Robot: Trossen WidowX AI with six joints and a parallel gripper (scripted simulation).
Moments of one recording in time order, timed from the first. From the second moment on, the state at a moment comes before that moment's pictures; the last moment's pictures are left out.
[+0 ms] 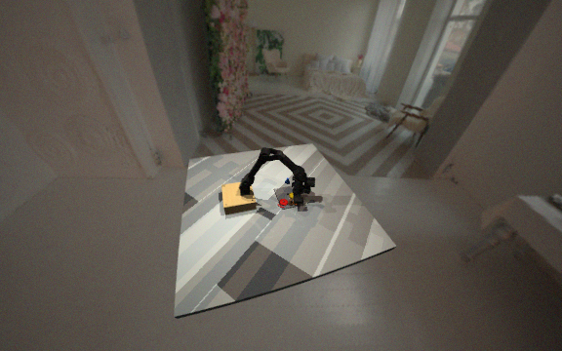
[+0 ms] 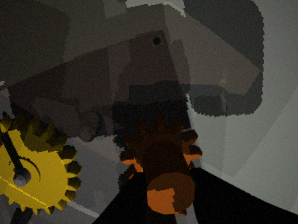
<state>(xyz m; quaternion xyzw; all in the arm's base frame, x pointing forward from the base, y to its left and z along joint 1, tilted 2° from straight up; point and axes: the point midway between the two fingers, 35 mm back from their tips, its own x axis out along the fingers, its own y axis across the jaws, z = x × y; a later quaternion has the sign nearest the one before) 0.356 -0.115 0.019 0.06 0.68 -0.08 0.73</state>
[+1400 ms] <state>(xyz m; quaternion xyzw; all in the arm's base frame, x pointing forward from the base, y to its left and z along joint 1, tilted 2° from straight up) 0.354 -0.113 0.049 -0.02 0.69 0.00 0.73</state>
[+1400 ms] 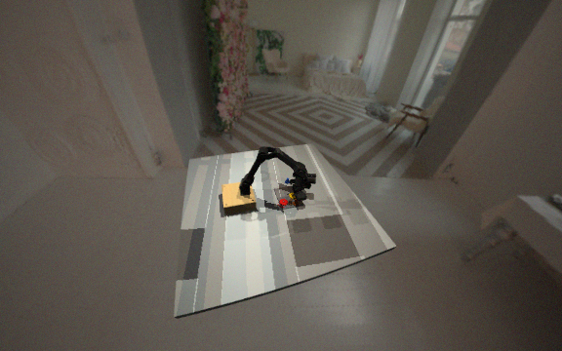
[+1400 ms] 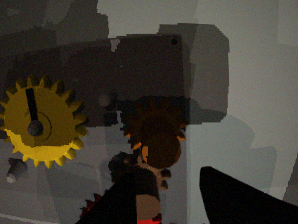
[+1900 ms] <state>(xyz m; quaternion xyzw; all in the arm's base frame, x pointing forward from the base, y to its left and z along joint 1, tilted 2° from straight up) 0.373 0.022 0.051 -0.11 0.67 0.10 0.73</state>
